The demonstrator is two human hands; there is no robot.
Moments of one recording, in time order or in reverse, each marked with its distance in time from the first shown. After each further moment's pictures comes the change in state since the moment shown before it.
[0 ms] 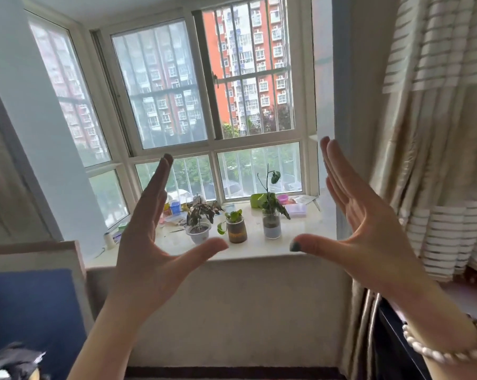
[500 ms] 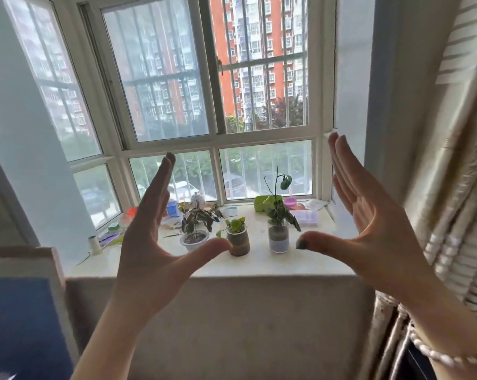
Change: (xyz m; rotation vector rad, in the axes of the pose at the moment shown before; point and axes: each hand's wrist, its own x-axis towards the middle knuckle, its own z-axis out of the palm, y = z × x) left_hand 0.092 -0.129 0.048 -0.005 0.020 -0.008; right_hand 0.109 0.131 0.022 0.016 -0.026 -0.031
